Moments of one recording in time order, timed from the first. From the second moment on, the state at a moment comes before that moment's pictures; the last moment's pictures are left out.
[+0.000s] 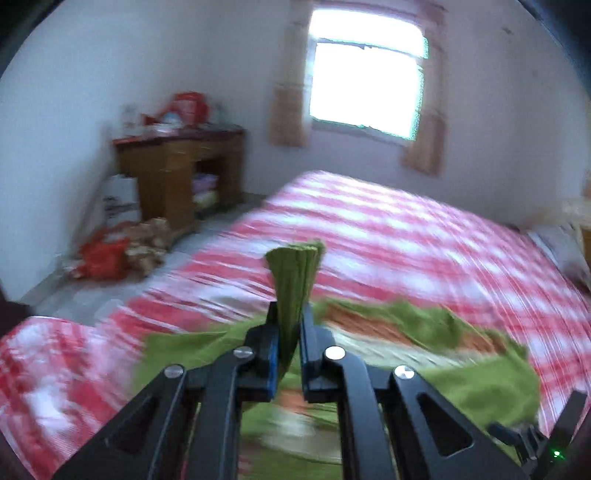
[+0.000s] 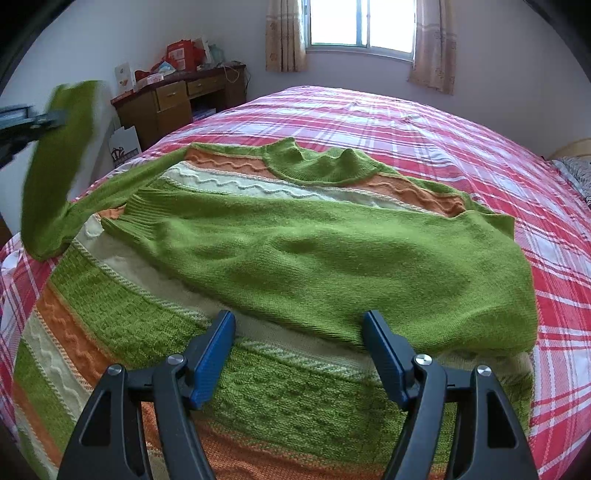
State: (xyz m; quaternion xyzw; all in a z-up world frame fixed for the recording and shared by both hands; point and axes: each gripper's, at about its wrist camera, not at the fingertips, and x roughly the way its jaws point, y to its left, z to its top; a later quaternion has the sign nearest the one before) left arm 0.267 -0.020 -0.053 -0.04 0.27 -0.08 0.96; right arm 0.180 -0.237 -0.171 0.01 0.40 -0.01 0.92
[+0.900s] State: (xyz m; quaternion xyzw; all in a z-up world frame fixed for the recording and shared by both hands) left arm 0.208 0.005 -0.124 -0.02 0.38 -0.04 0.92; right arm 0.187 -0.244 -0.141 0.12 0.39 0.05 0.91
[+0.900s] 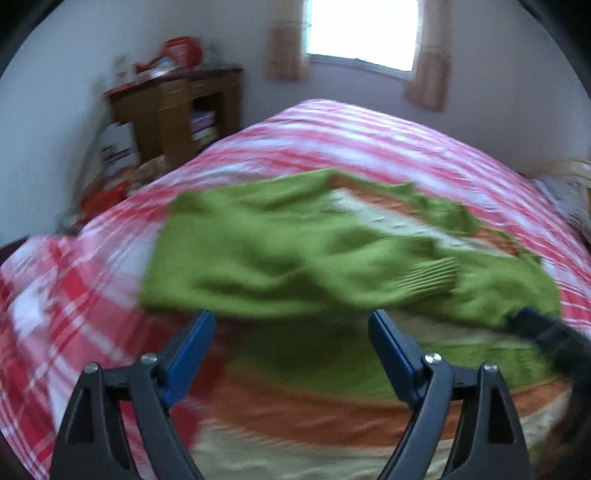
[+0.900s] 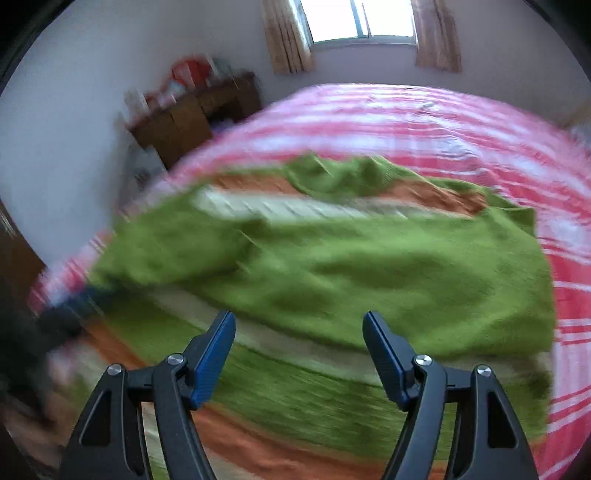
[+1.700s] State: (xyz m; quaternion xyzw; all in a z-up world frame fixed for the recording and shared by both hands) left arm 0.202 0.021 -0.157 -0.03 0.37 0.00 0.93; right arm 0.248 -0.174 -0.046 0.01 0.30 0.02 0.95
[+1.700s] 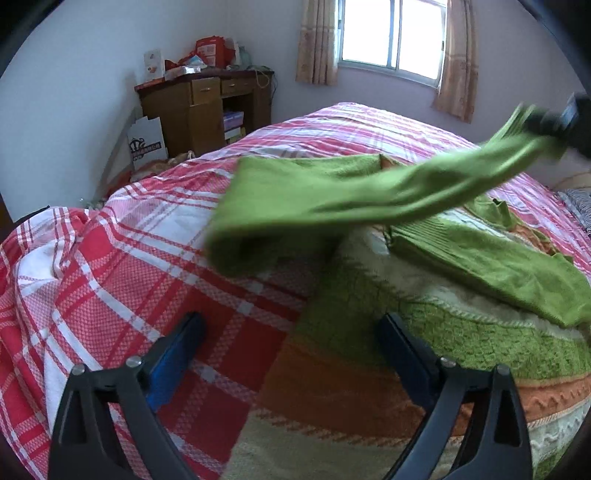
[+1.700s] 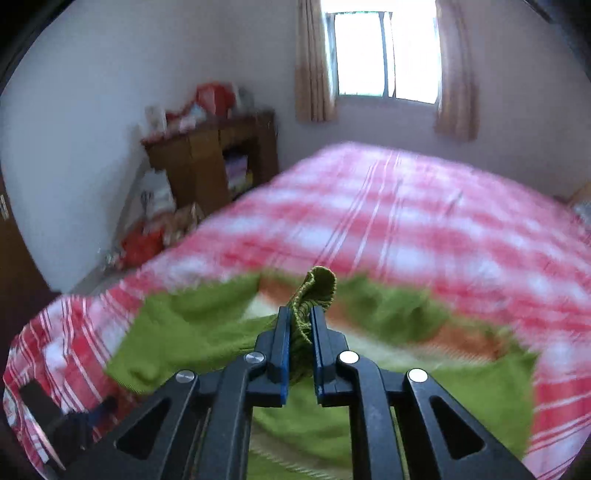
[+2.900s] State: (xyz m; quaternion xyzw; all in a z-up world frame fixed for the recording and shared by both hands) left arm 0.222 -0.004 -0.107 0.02 0.33 0.02 0.94; right arm 0.158 -0.336 -0.099 0.05 0.35 -0.09 0.93
